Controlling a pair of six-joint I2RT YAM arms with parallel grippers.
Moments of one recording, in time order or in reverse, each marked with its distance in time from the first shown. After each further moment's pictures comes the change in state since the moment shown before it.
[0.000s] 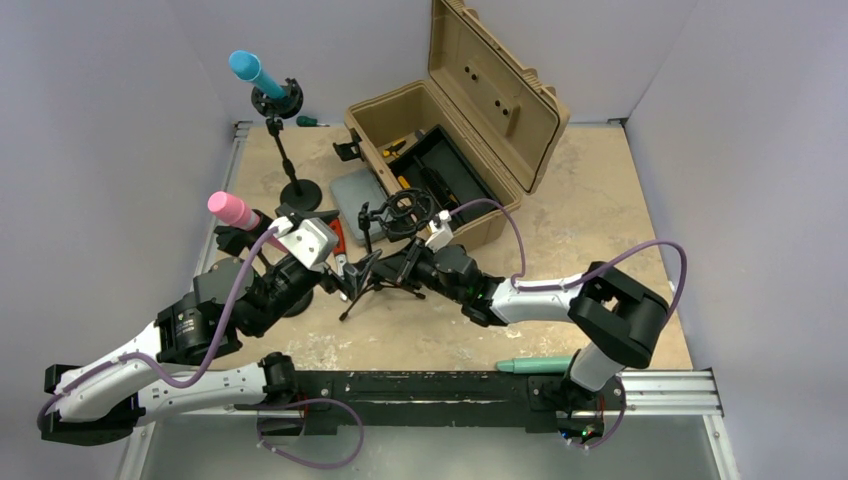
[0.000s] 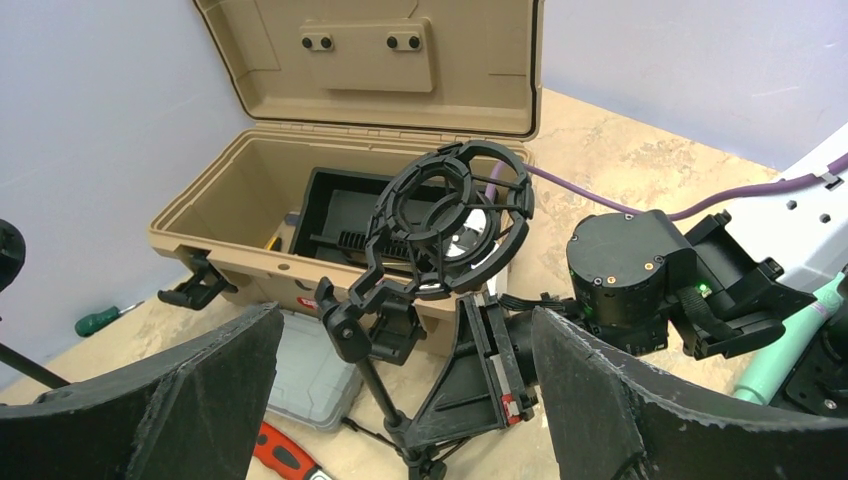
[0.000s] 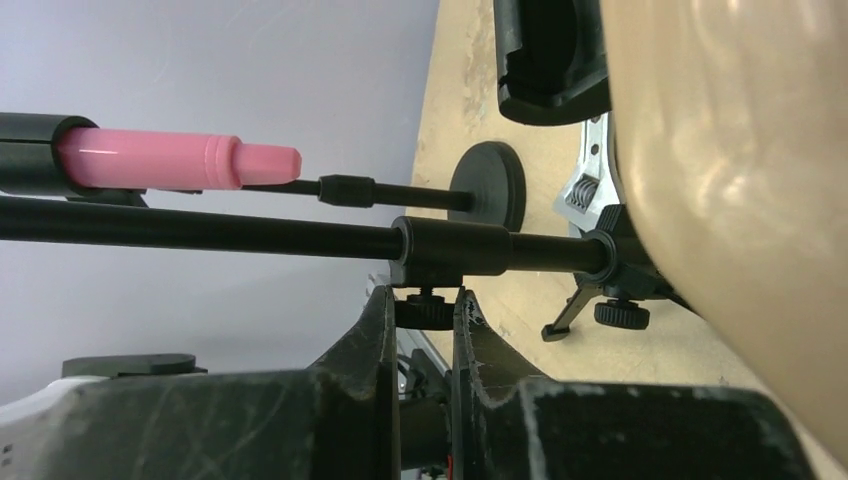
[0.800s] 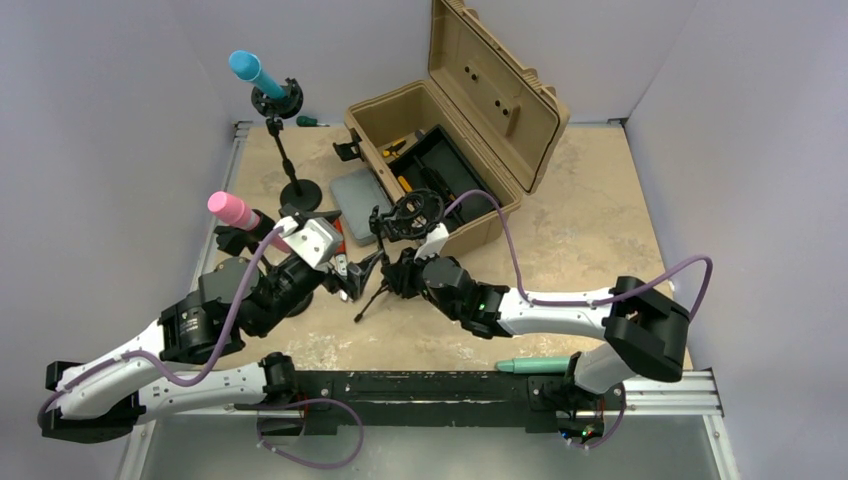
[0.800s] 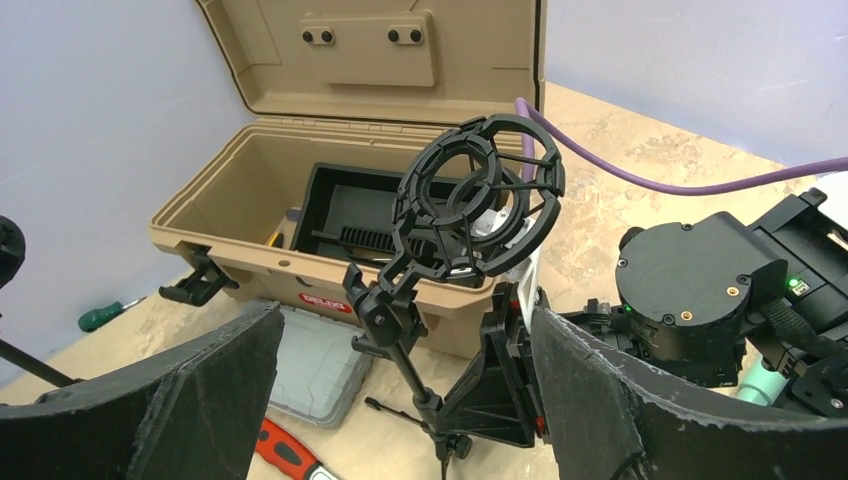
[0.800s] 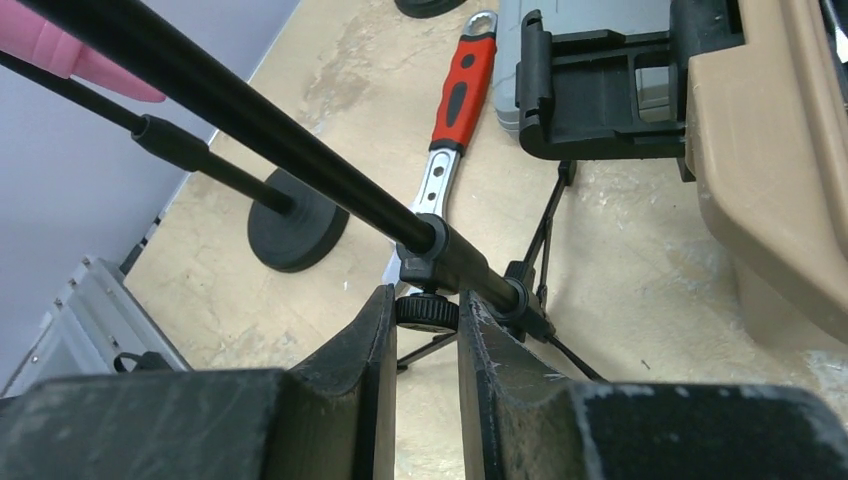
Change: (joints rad) left arm -0.011 0.011 0.000 0.001 -0.017 0.001; right arm 0.139 -0.130 0.055 -0.290 0.351 -0.630
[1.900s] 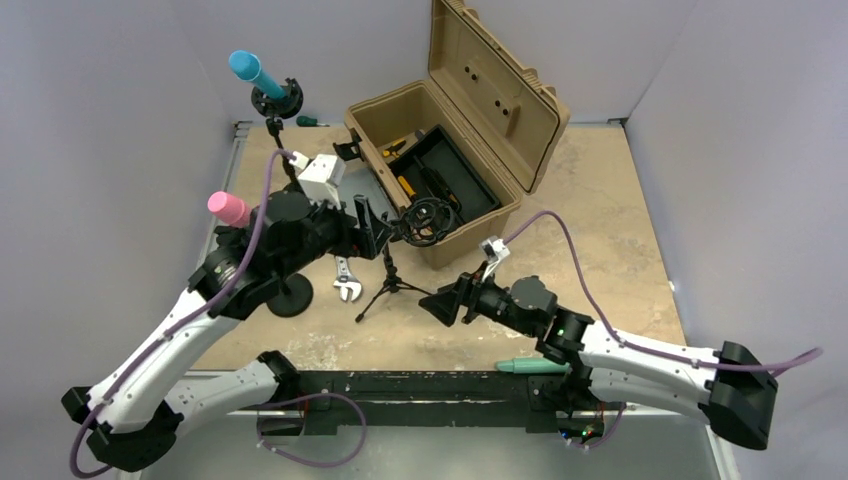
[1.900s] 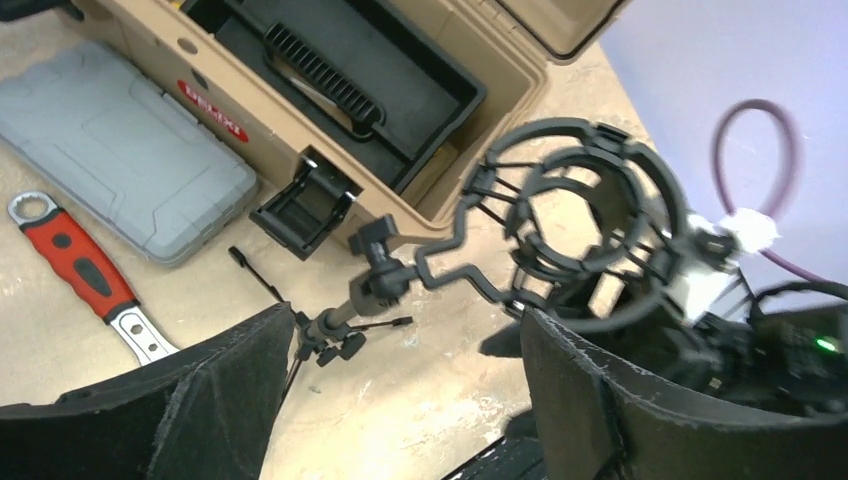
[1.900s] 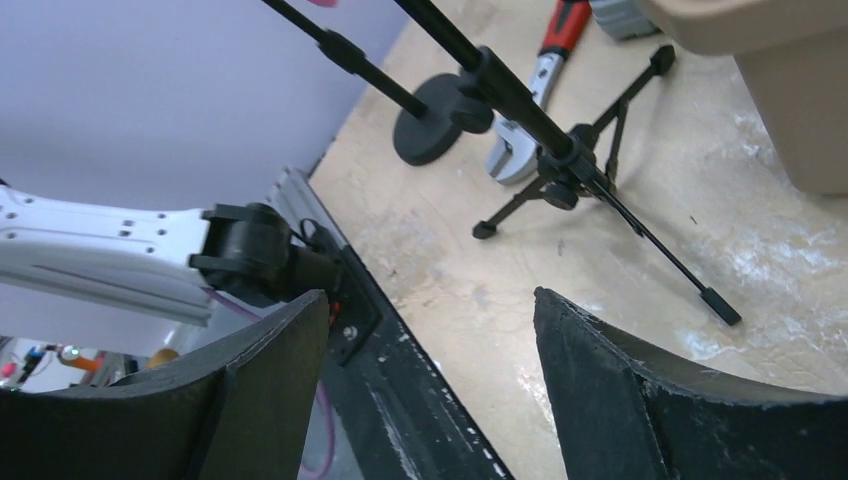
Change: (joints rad) left arm 0.441 0.230 0.158 -0.268 0.379 -0.627; right arm -0.114 -0.569 -0.404 -0.029 -0.399 0.163
